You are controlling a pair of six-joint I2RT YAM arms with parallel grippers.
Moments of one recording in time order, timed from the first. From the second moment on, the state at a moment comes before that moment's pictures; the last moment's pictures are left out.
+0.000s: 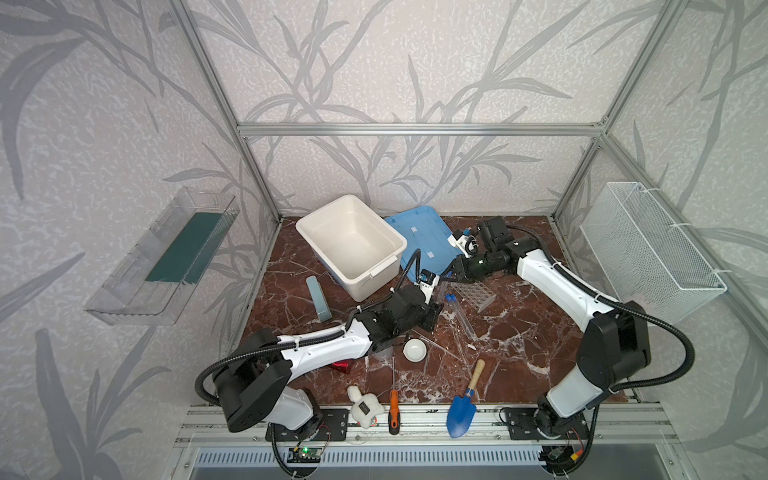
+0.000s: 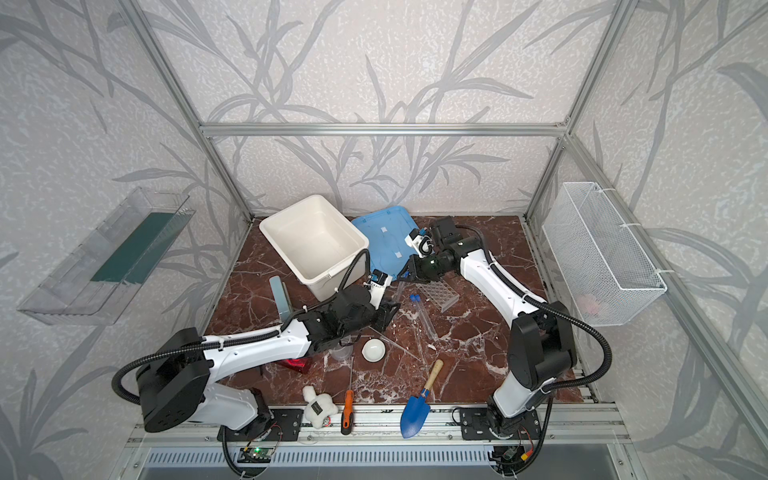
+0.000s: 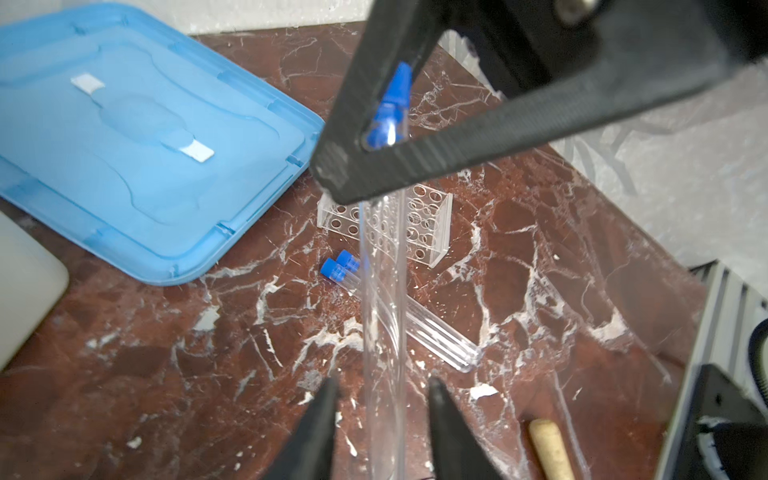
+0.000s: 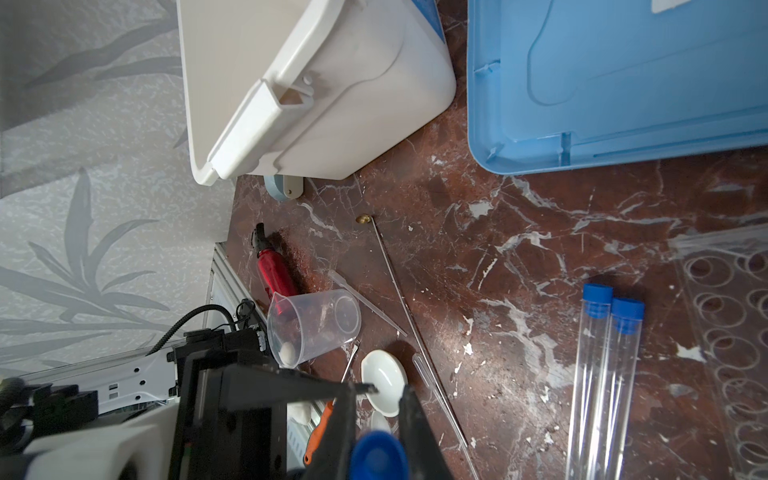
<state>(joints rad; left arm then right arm) -0.92 1.44 0.80 0.13 -0.09 -0.37 0.38 1.65 1.38 -0.76 -0.68 0.29</state>
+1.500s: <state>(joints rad) -0.80 1.79 1.29 -0.14 0.08 -0.73 0.34 1.59 1.11 -0.09 0.11 0.11</state>
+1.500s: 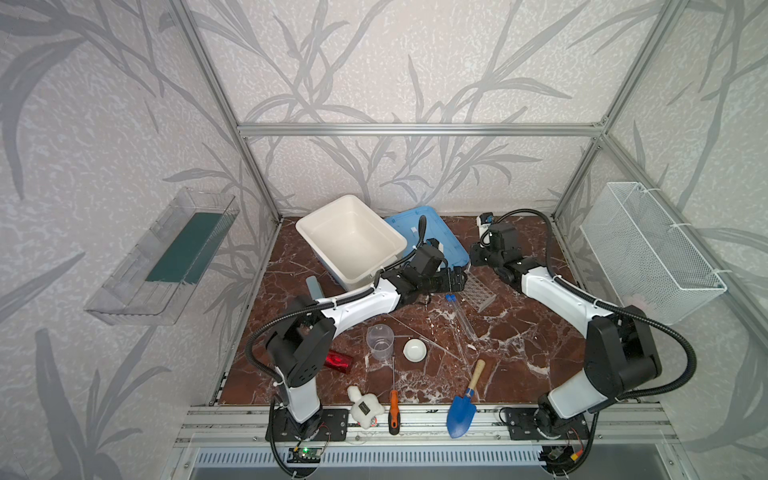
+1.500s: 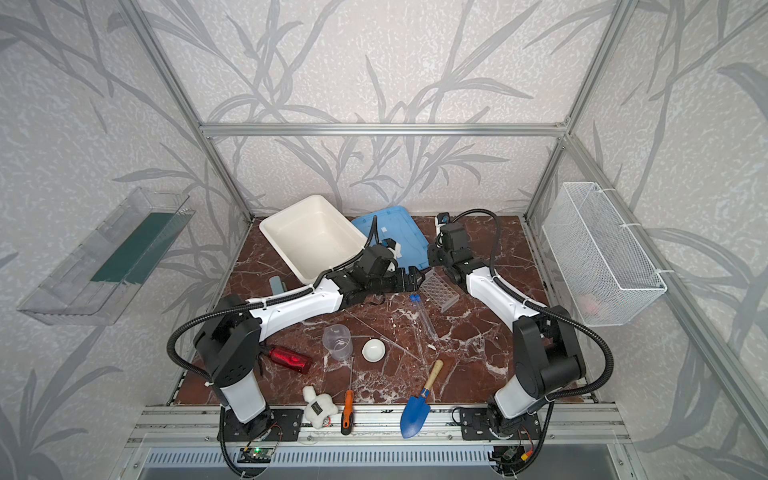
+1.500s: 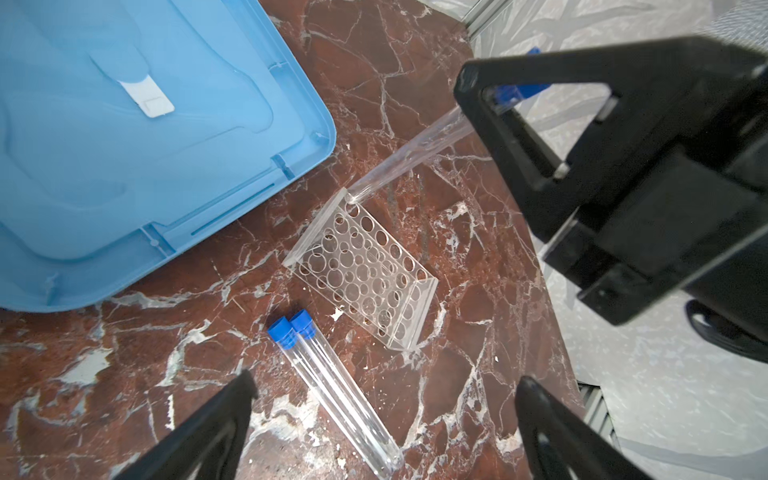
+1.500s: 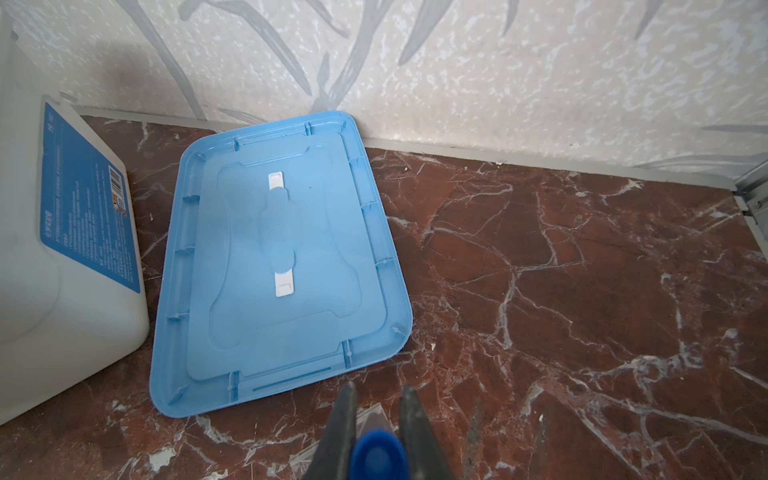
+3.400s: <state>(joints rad) -0.91 1.85 1.33 -0.32 -0.12 -0.74 0.33 1.40 1.00 -0.23 0.17 0.26</state>
